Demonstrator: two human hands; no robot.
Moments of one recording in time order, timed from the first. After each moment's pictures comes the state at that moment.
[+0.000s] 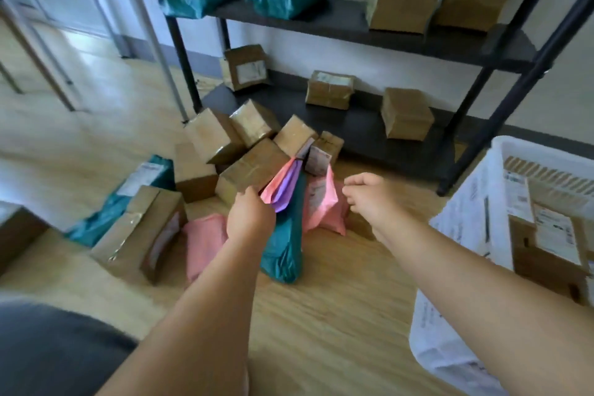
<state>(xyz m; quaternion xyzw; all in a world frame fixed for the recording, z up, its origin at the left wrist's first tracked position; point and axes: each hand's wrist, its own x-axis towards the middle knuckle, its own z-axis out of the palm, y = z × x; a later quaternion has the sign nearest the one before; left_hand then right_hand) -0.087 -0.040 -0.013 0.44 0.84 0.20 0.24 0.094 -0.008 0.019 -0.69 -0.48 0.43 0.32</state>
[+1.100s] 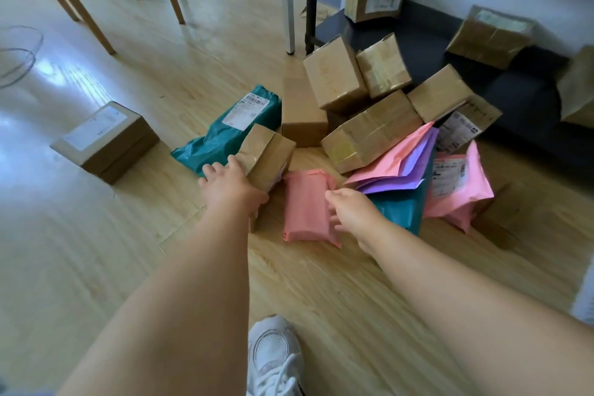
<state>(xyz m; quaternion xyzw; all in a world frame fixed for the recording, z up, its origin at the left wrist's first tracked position) -0.335 -0.089 -0.119 0.33 0.93 -0.02 0.14 -0.139 -0.029 -0.119 -0.59 -0.57 0.57 0.07</state>
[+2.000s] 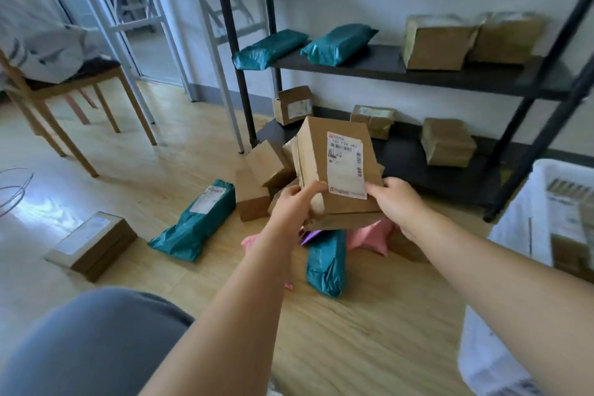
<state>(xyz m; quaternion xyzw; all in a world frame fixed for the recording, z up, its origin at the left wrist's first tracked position) -0.115 -0.099 0.068 0.31 0.67 0.45 0.51 0.053 -0.032 0.065 -0.65 -0.58 0.41 0.27</state>
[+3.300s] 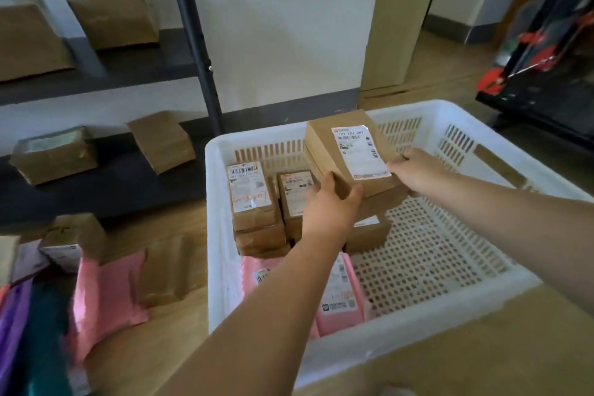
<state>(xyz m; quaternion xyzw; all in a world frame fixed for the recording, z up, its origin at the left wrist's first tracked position) 0.399 -0.036 0.016 0.74 0.46 0.18 0.46 0.559 -0.077 0.052 -0.89 -0.29 0.22 0.28</state>
